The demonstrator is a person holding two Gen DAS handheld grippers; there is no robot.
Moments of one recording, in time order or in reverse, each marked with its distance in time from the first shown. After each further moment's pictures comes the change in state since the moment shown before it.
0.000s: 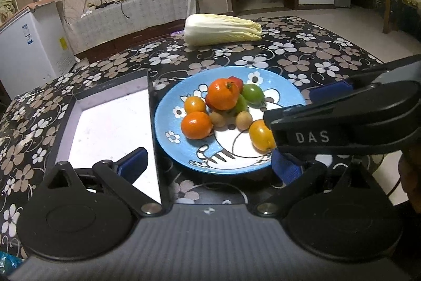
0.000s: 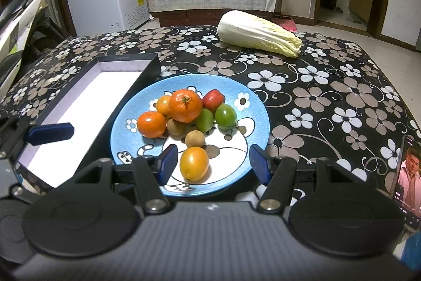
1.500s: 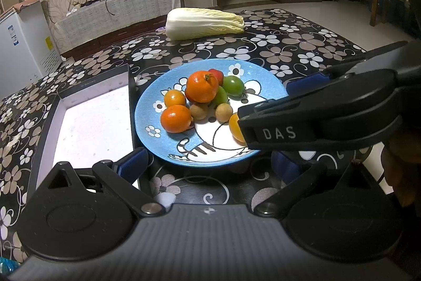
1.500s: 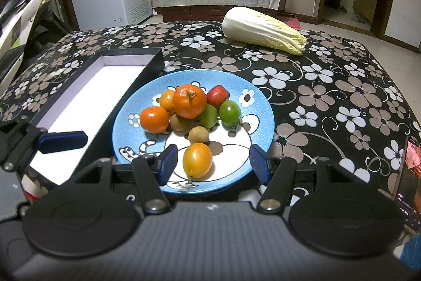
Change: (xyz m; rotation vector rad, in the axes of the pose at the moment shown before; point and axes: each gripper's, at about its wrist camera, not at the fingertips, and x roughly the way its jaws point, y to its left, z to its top) left arm 0.000 -0.011 -0.004 0.029 0.023 -0.059; right arm 0.004 0.003 -0.001 -0.015 0.013 0.011
